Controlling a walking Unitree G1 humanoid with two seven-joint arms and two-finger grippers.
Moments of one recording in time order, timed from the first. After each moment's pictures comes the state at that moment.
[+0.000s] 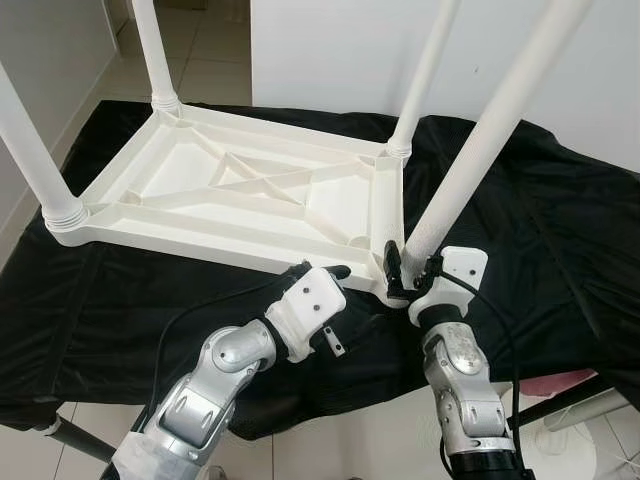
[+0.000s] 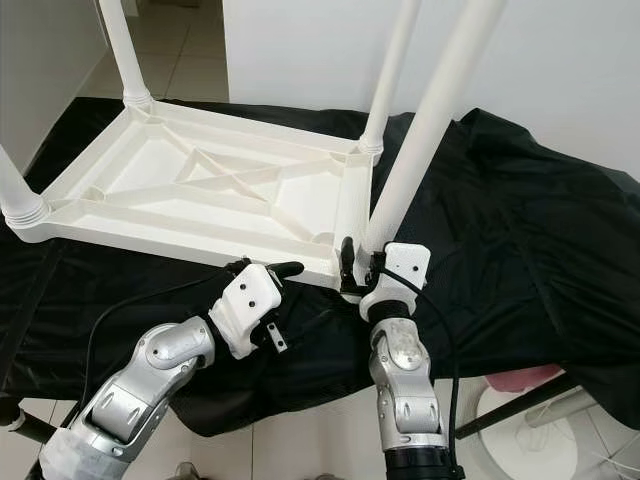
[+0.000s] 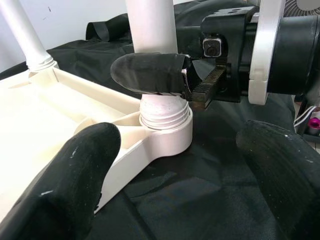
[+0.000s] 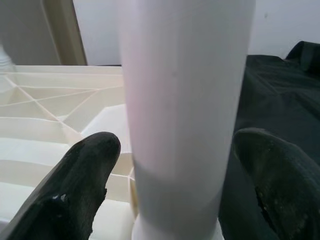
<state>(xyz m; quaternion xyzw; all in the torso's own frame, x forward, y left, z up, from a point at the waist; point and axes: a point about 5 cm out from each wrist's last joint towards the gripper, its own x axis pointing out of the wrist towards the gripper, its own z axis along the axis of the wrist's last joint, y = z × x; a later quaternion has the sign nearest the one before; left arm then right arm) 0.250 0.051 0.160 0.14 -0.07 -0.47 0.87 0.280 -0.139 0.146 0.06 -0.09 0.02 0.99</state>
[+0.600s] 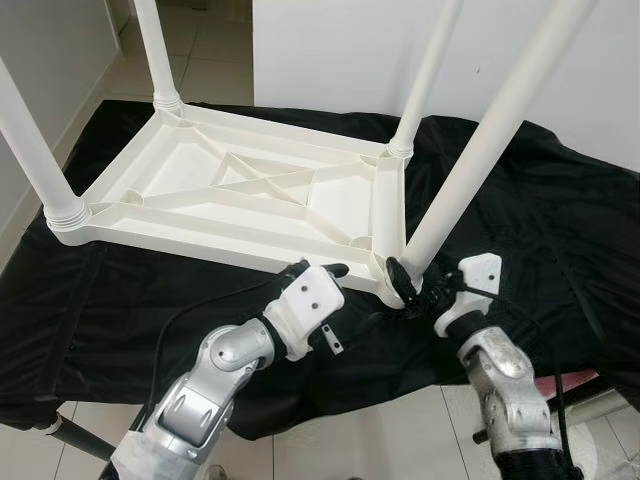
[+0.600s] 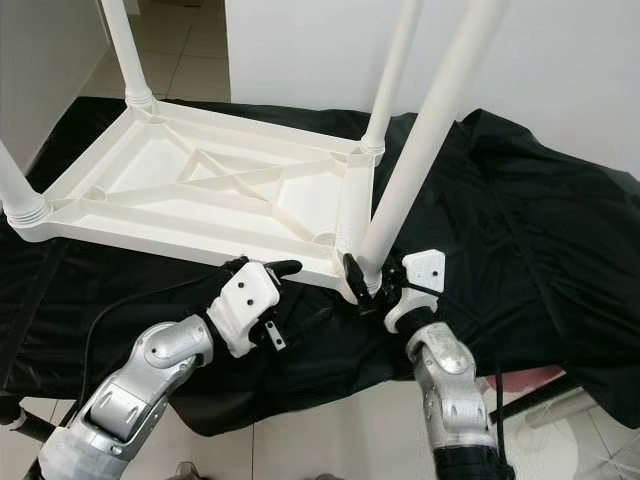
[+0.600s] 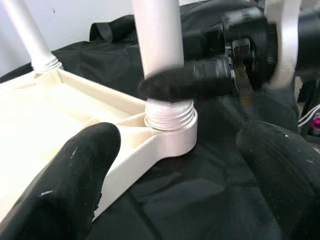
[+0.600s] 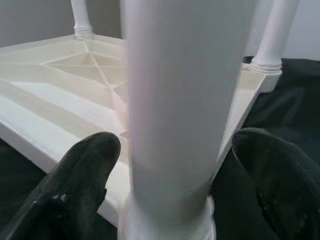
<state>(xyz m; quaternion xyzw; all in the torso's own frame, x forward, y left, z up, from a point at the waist) 0.252 0.052 0.162 0.14 -0.08 -0.47 0.87 0.292 -0.179 0.144 -0.02 -0.07 0.22 0.97</state>
